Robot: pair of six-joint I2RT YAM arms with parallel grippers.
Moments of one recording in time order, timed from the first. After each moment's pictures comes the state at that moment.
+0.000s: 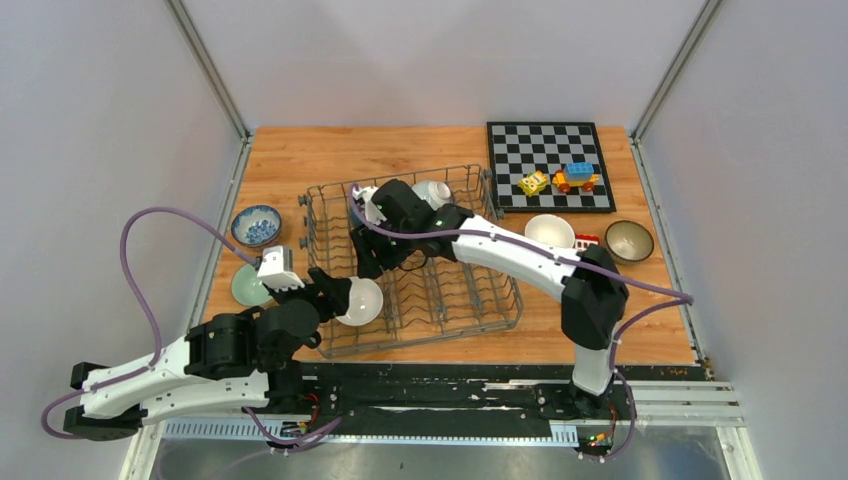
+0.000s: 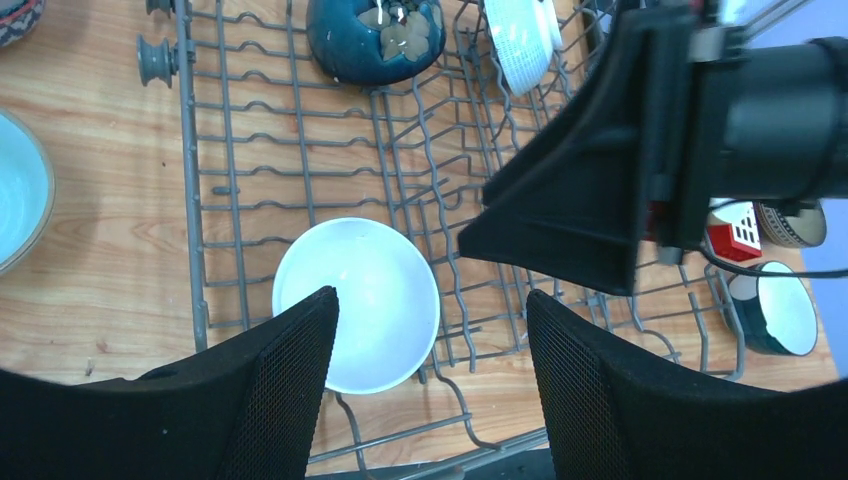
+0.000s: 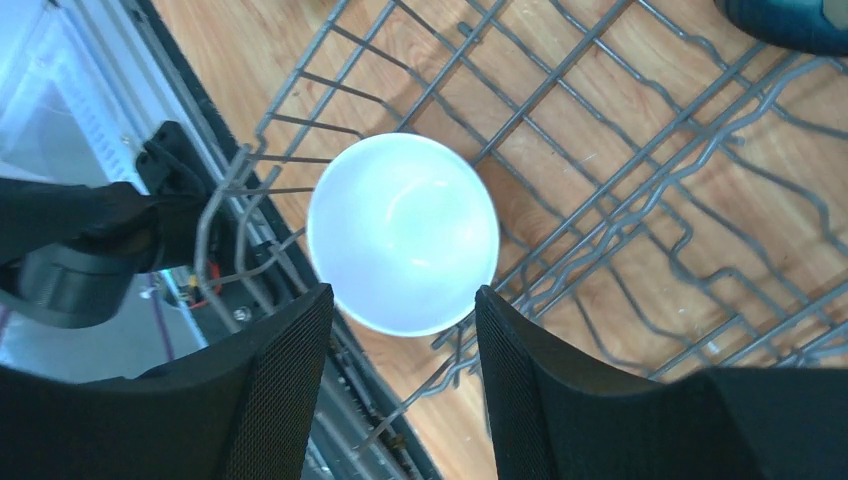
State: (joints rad) left arm -1.29 0.45 0.72 -0.88 -1.00 -1.03; right arm 0.99 1.81 1.59 -0.50 -0.26 0.35
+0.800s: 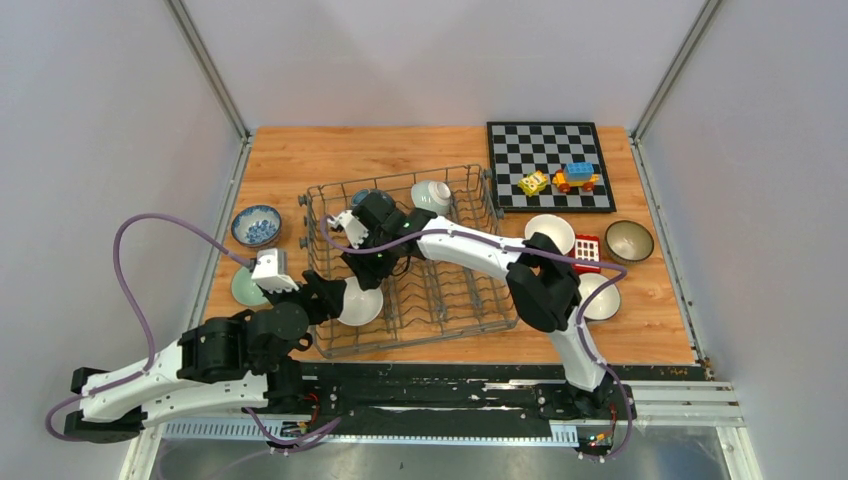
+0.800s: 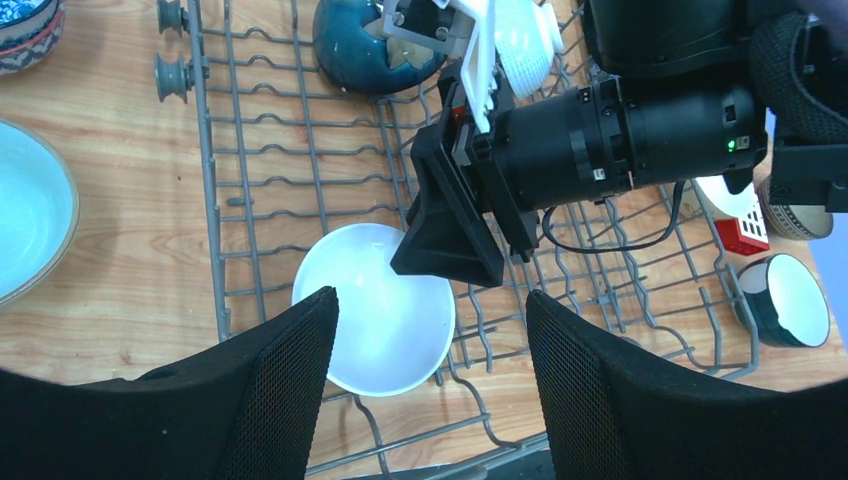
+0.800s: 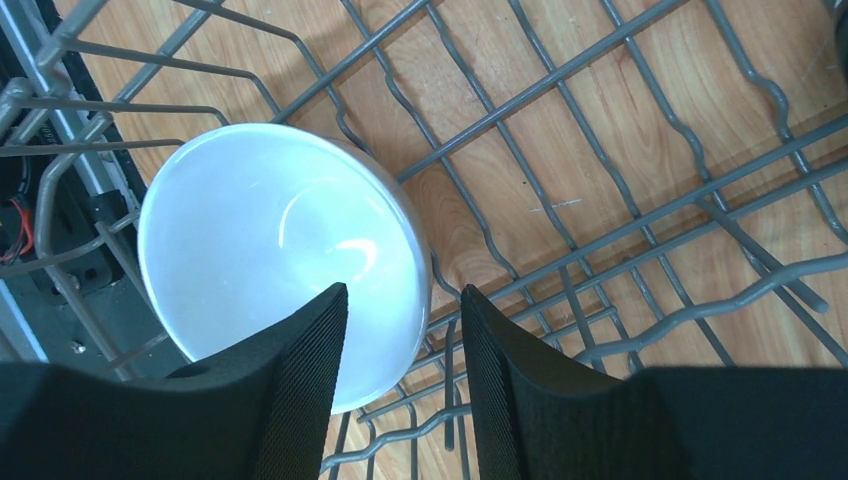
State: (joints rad) left arm -1.29 0.38 0.70 -0.88 -1.00 -0.95; right arm 1.00 2.12 1.78 -0.58 -0.32 0.01
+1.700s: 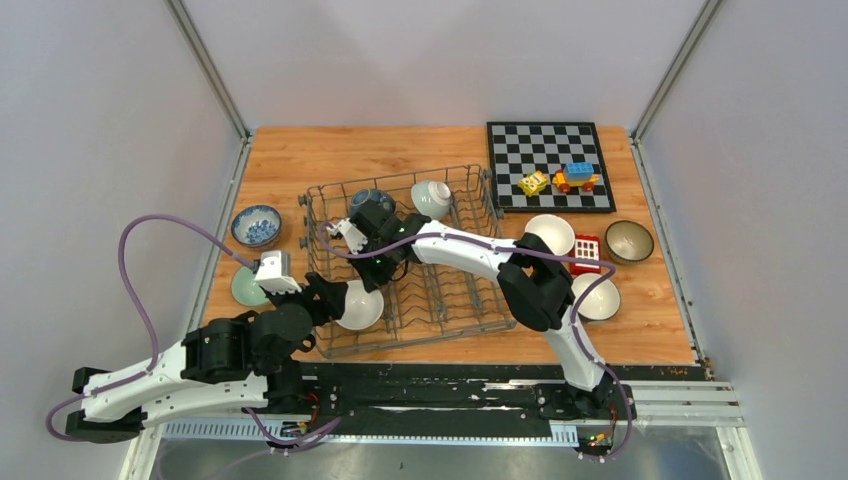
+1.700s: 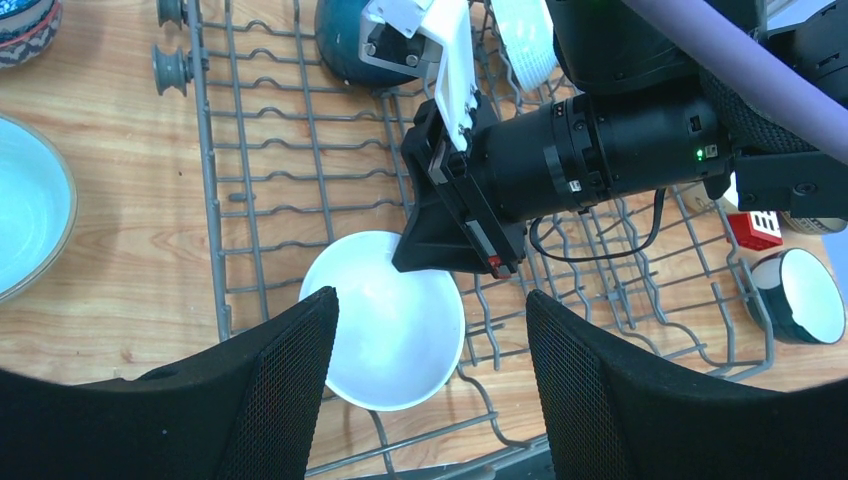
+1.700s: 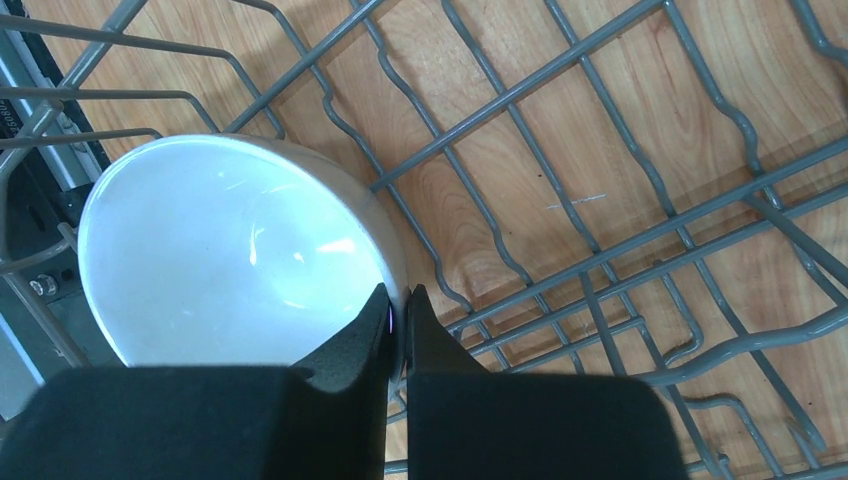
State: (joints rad) left arm -1.29 0.38 0.67 -0.87 -1.00 -0.95; right arm 1.01 2.16 1.78 -0.59 -0.32 0.01
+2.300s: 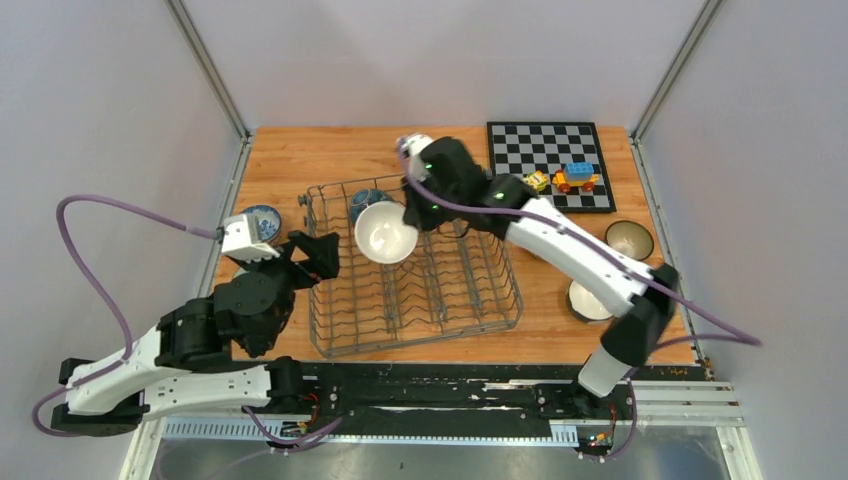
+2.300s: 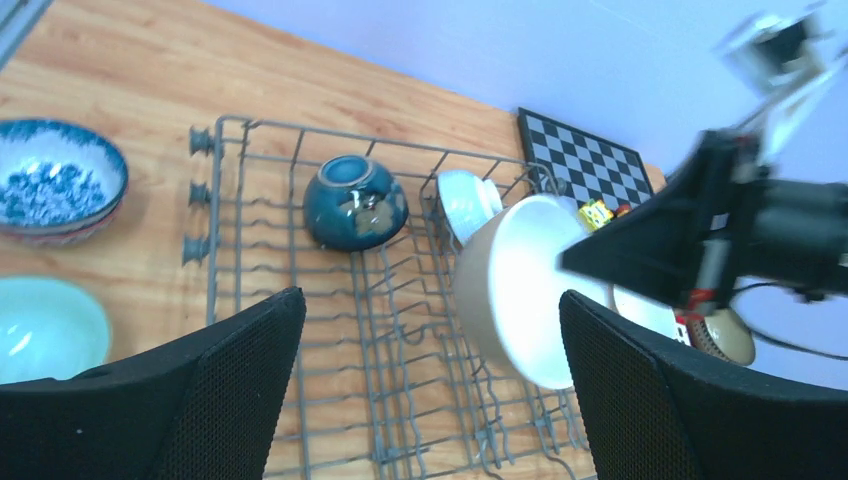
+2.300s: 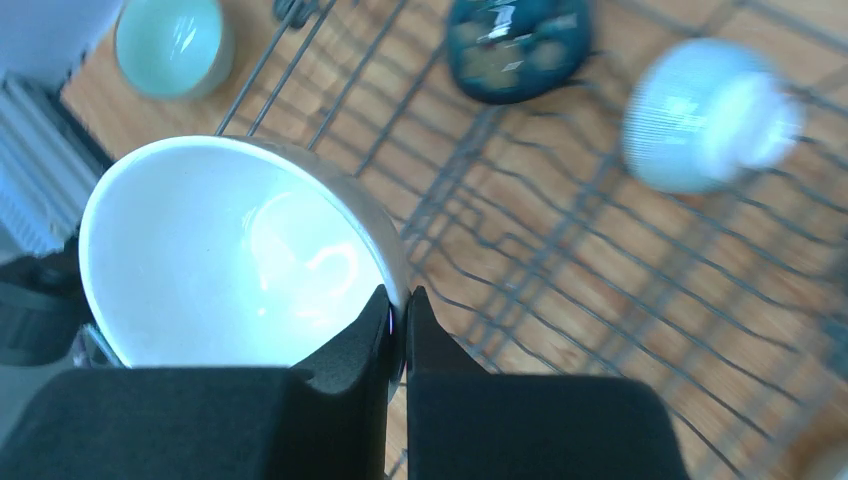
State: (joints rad) left arm -1.29 0.50 0.96 -0.73 -1.18 -0.73; right arm 0.91 1.73 1.73 -0.68 -0.09 0.21
